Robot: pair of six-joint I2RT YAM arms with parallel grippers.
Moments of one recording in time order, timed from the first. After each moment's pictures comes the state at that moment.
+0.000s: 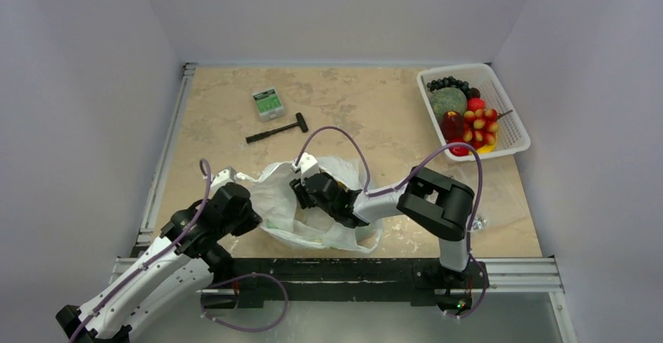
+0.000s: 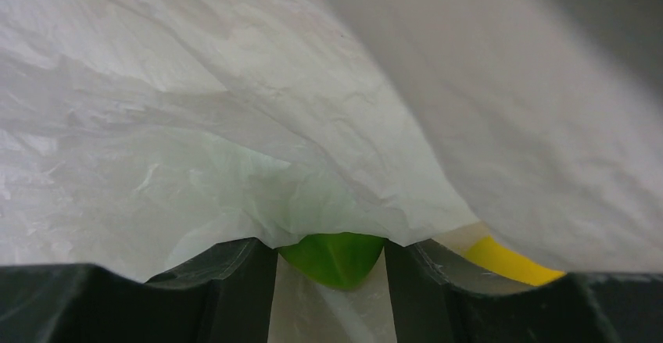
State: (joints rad) left arm -0.70 0.54 0.56 -0.98 -0.24 -1.06; right arm 1.12 1.91 0.89 0.53 0.38 0.22
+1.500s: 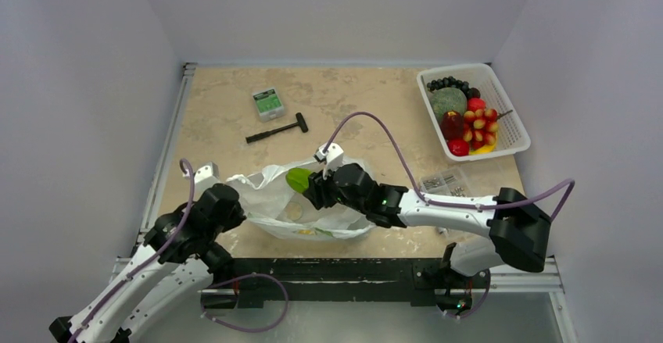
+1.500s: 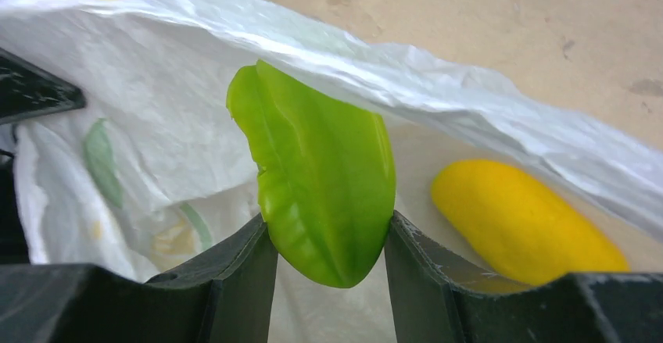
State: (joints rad) left arm -0.70 0.46 0.66 -1.10 -0.45 -1.01; right arm 1.12 1.40 0.78 0.15 0.24 0.37
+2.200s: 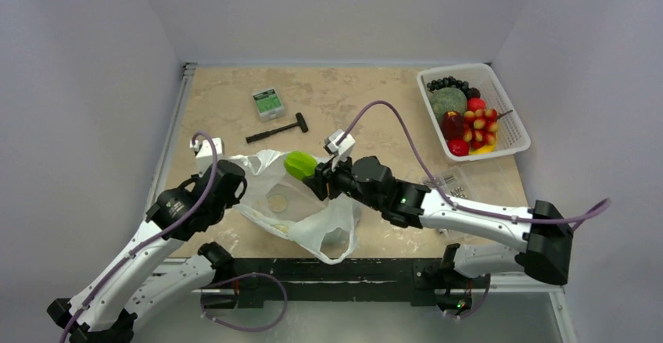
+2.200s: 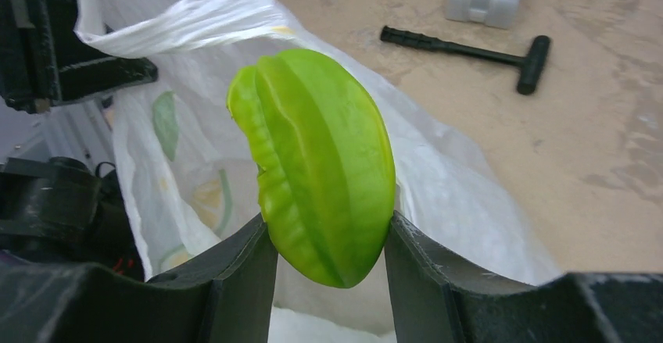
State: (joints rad) left arm -0.67 0.72 0.91 -1.17 -0.65 -0.70; right arm 1.12 1.30 0.89 0.17 0.18 0.30
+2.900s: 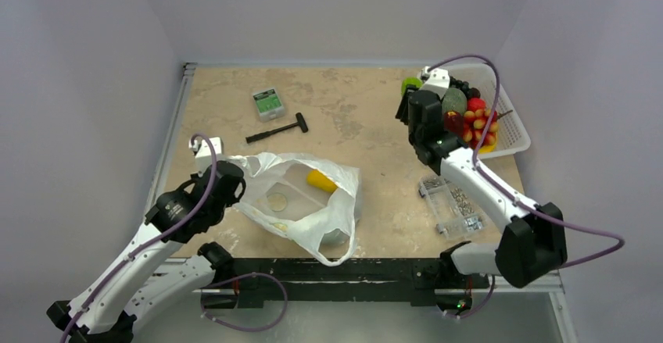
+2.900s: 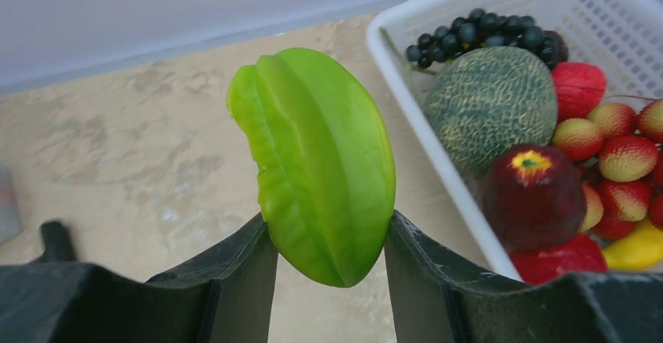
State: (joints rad) left arm -0.67 0.70 0.88 -1.12 -0.68 -0.67; right arm 0.48 1.25 0.94 -0.02 0.59 0.30
